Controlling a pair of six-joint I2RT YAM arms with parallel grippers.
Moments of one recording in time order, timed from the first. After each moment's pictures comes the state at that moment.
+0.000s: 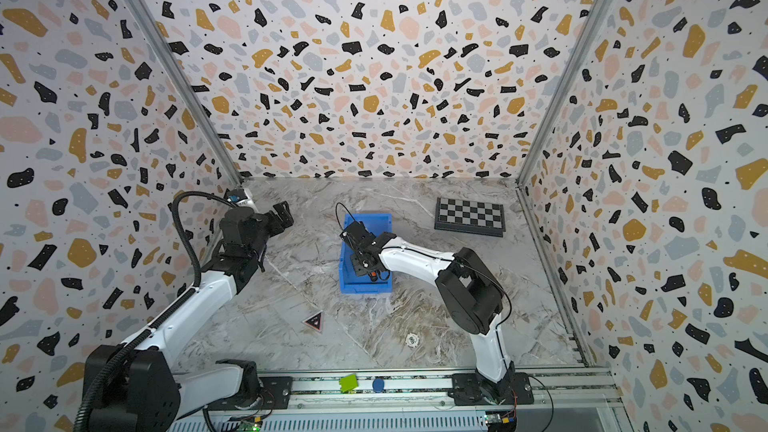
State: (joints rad) left arm -0.11 1.21 0.79 0.10 -0.17 -0.42; right arm 0.89 1.97 1.48 -0.61 0.19 0.41
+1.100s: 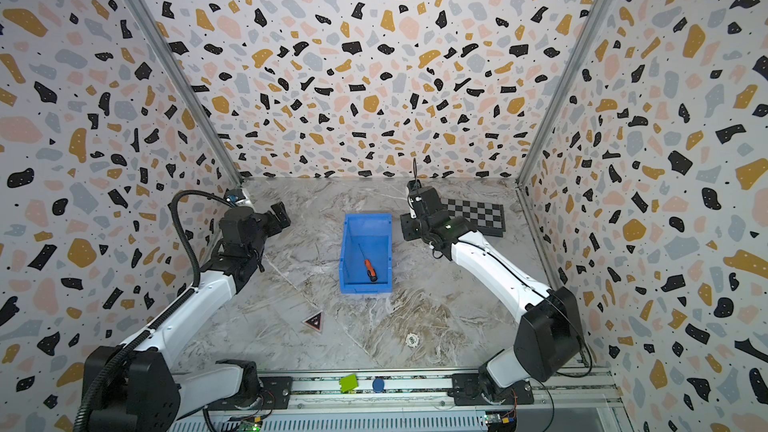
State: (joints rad) left arm -0.11 1.19 0.78 0.10 -0.24 -0.37; right arm 0.54 1.45 1.24 -0.49 0.12 0.18
